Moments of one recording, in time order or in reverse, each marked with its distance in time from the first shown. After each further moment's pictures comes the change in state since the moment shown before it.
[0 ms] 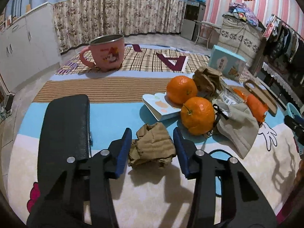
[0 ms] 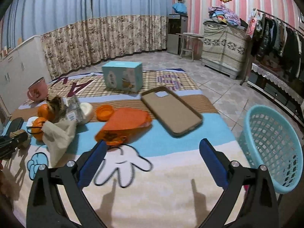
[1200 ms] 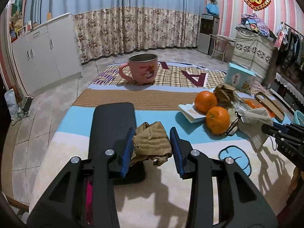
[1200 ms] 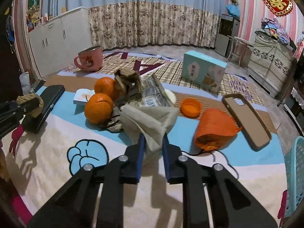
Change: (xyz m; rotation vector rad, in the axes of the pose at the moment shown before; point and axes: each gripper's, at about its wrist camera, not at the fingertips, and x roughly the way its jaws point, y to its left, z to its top) left arm -0.051 0.030 -0.011 -0.025 -0.107 0.143; right arm 0.006 0.095 -0.004 -0.231 0.075 0.255
